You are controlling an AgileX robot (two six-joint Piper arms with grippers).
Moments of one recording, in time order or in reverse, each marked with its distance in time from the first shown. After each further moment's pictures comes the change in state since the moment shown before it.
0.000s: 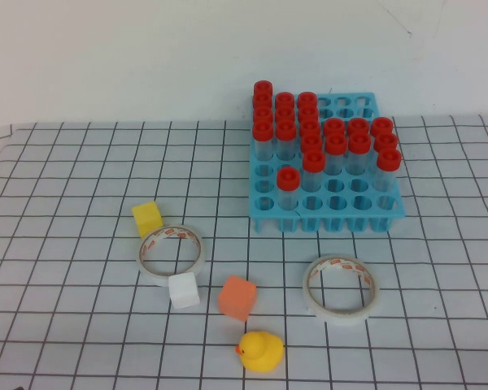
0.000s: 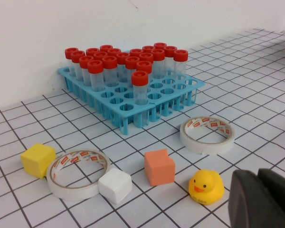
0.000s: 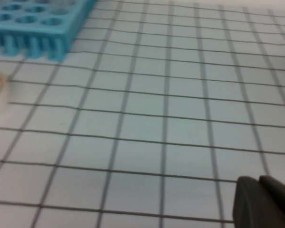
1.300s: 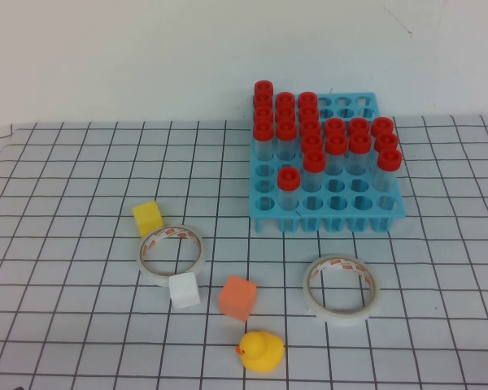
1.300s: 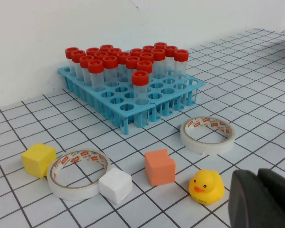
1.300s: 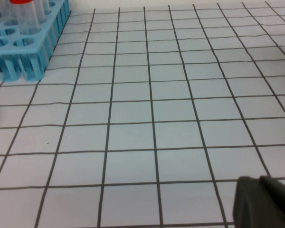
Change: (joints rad) right arm -0.126 0.000 0.053 0.081 -0.080 0.010; left arm 0.000 0.000 0.000 0.000 0.000 0.000
